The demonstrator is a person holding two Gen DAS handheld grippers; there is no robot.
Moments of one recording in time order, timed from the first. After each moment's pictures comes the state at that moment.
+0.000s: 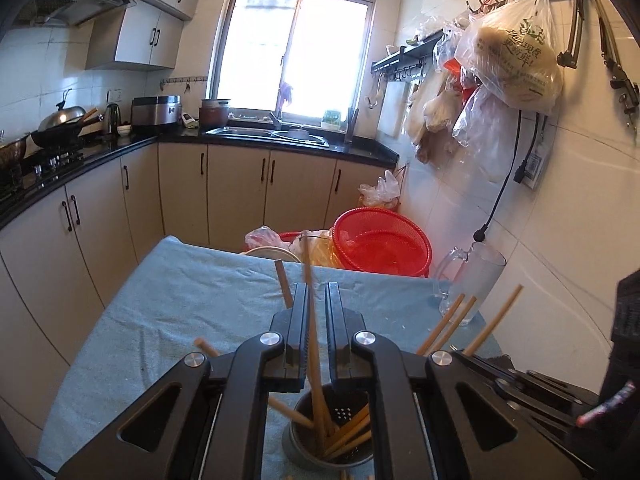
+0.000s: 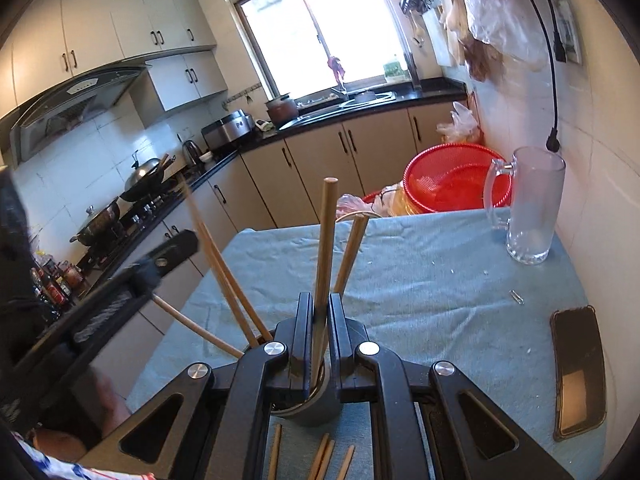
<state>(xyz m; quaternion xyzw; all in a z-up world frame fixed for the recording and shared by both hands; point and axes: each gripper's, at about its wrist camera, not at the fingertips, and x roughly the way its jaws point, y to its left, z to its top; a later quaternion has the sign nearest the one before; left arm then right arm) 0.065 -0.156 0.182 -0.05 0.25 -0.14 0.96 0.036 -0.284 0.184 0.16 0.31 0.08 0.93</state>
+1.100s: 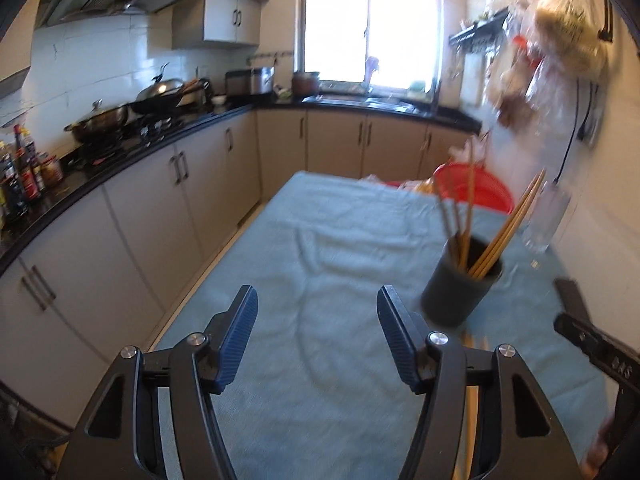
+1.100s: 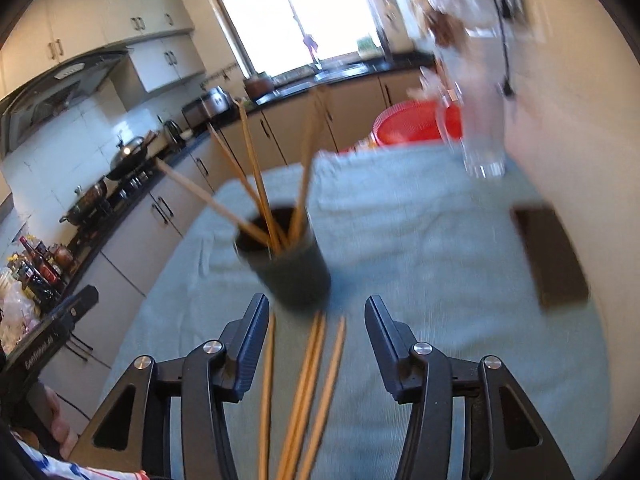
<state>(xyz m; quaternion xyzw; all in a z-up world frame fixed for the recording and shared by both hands) -0.081 -0.040 0.140 -0.01 0.31 0.02 0.95 -0.082 -0.271 0.136 0.17 0.36 0.03 0.91</state>
